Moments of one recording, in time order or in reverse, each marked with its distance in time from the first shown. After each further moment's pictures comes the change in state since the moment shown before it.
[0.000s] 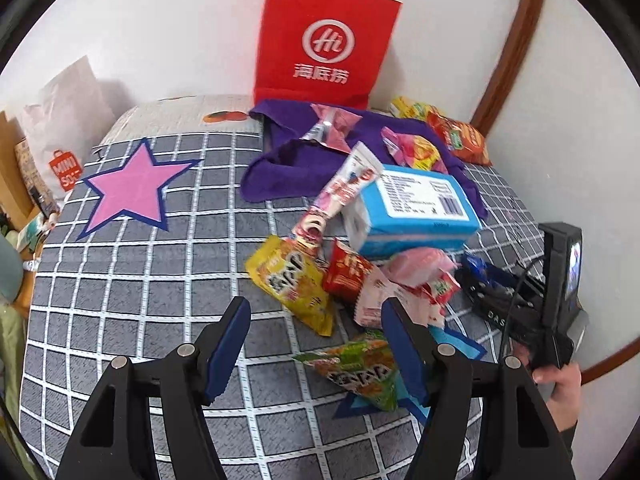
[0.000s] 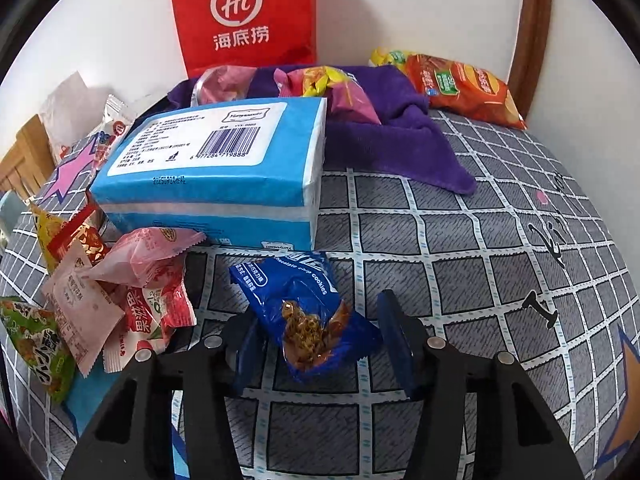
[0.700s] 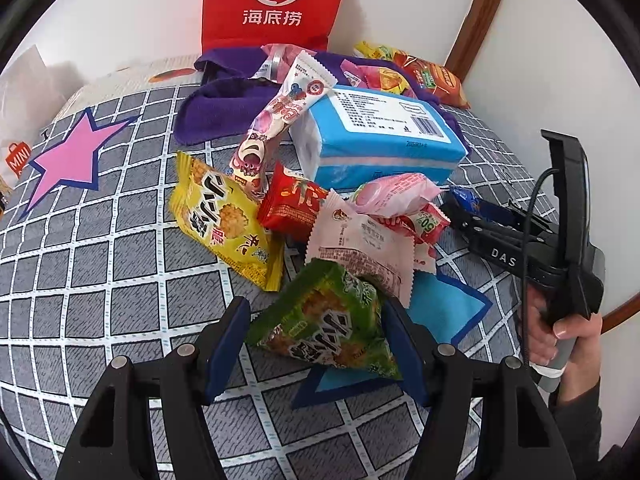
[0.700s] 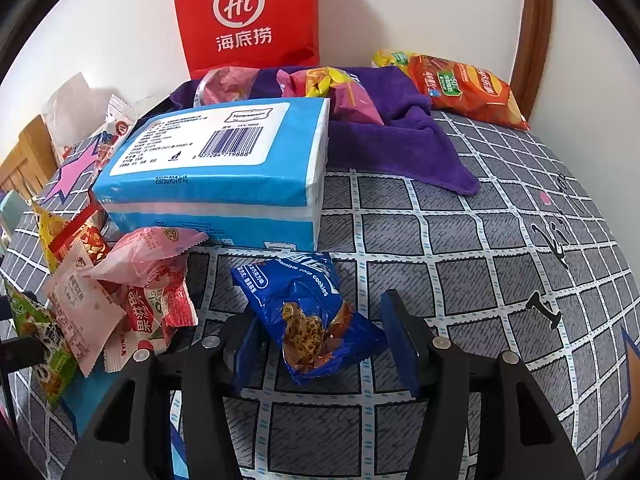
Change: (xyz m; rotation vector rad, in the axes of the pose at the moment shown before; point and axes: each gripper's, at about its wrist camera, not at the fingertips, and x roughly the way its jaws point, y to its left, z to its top) left arm 0.048 -0.026 -0.032 0.080 0.112 -0.062; right arm 0.003 0.002 -0.001 -0.004 -0.001 0.008
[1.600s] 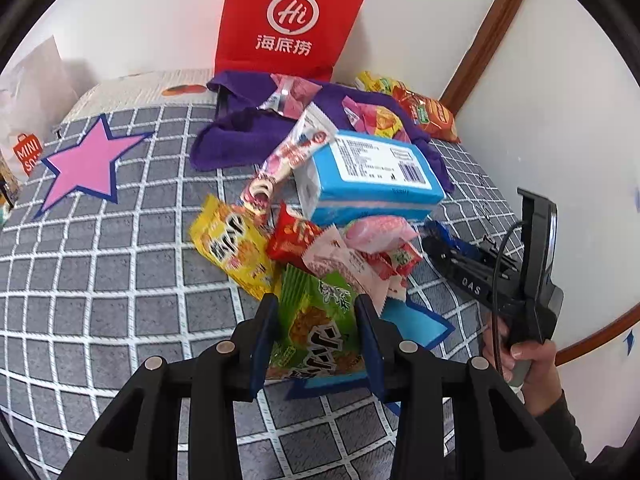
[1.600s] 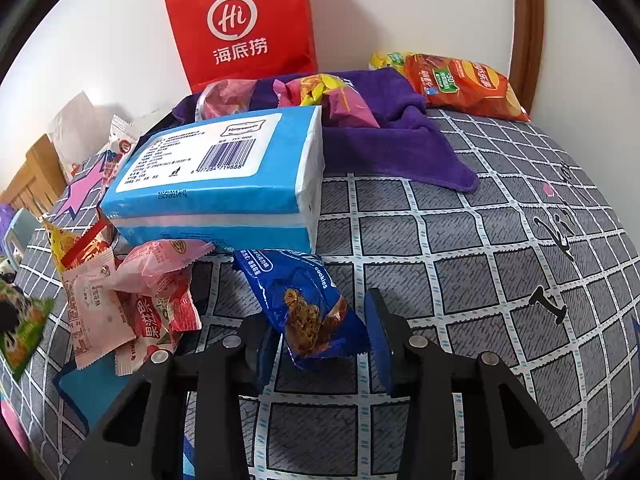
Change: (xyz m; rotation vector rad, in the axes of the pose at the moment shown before) left arm -0.040 0.013 0.016 -0.069 -0.048 -0.057; right arm -0.004 -0.007 0.000 0.046 -0.023 0.055
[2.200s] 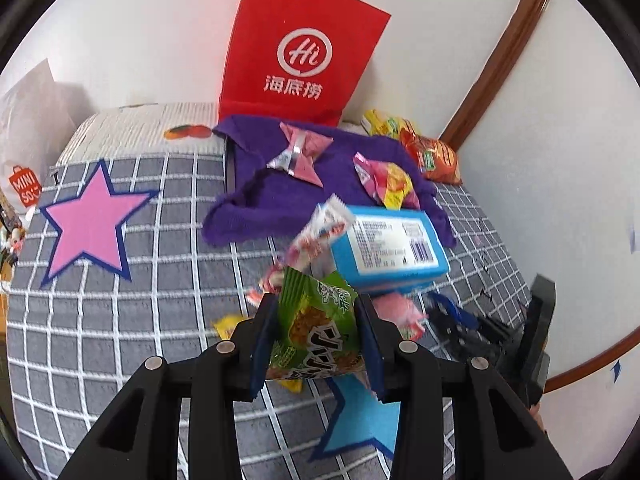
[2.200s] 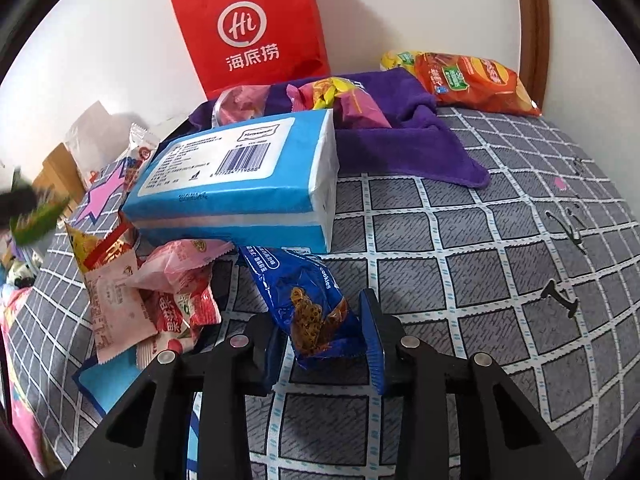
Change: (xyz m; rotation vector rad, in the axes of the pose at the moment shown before) left arm -0.010 0.024 0.070 -0.016 -0.050 -0.033; right arm -0.010 -0.002 -0.005 0.021 -0.014 0.066
